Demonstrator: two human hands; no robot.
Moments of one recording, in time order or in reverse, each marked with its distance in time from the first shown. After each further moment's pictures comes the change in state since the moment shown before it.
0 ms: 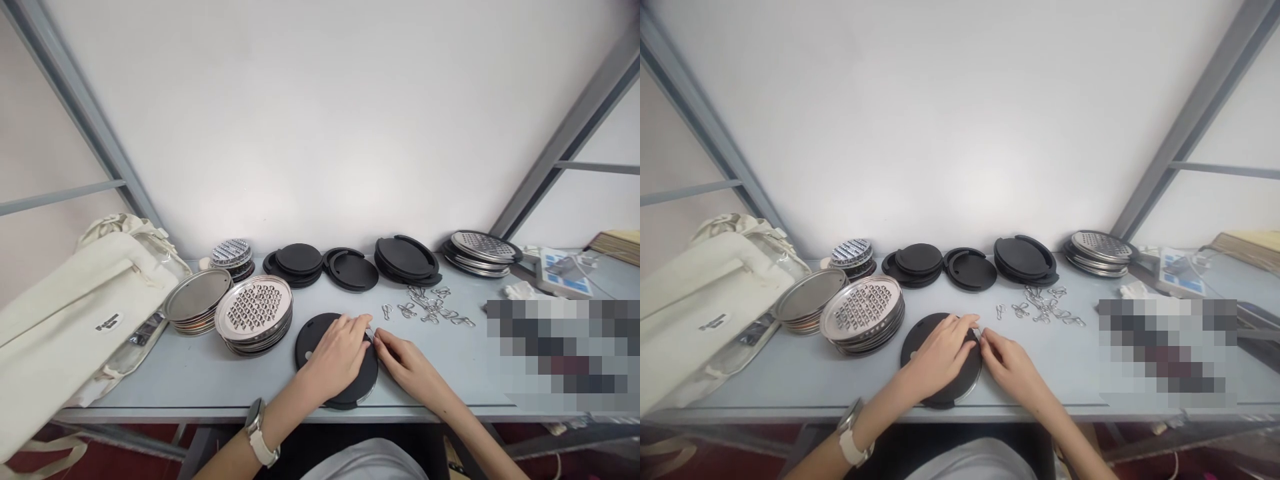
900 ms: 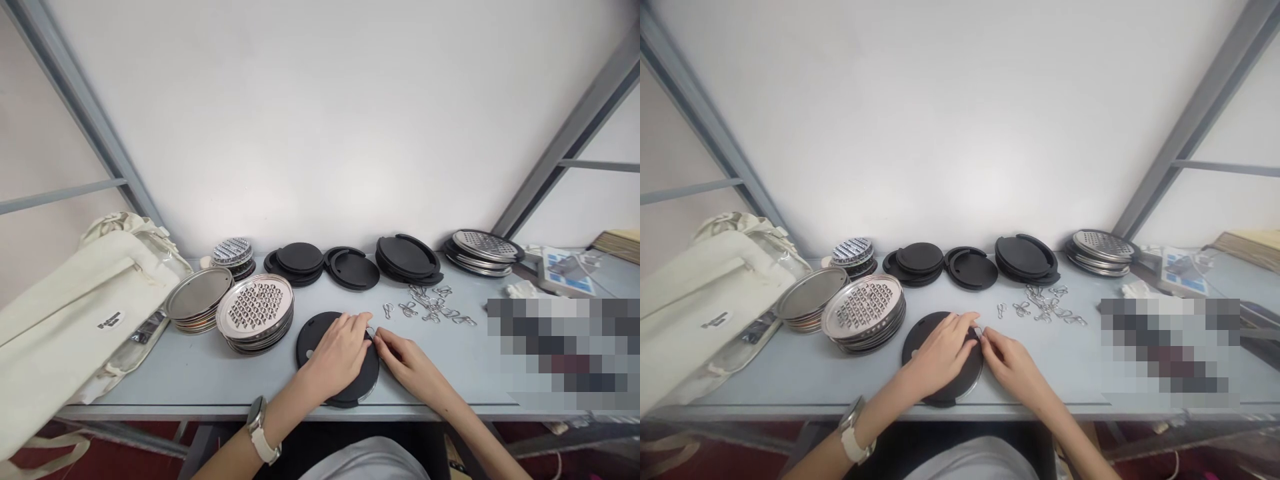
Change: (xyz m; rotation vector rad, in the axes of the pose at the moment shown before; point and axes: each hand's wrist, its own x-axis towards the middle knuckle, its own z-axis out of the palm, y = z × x) left_hand 0.000 -0.002 0.001 -0.006 0.009 -0.001; right_hand 0.000 -0.001 -0.001 0.019 -0.024 0.019
